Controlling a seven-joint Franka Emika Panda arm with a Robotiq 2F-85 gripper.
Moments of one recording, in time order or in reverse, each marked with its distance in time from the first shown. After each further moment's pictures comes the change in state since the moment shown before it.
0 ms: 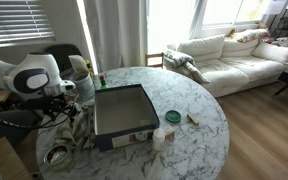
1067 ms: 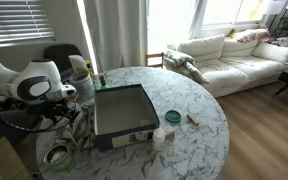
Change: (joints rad) arm -0.006 0.099 0.008 0.000 0.004 0.121 -0.025
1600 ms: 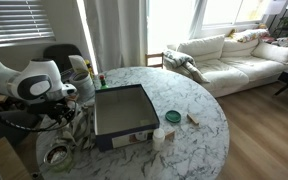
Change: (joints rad) arm -0.004 -0.005 0.005 0.006 0.002 -0.004 -0.001
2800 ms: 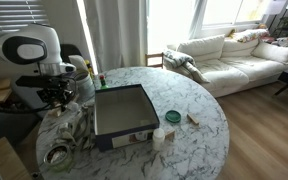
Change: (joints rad) arm -0.009 -0.344 -0.056 0.094 0.075 -0.568 -0.145
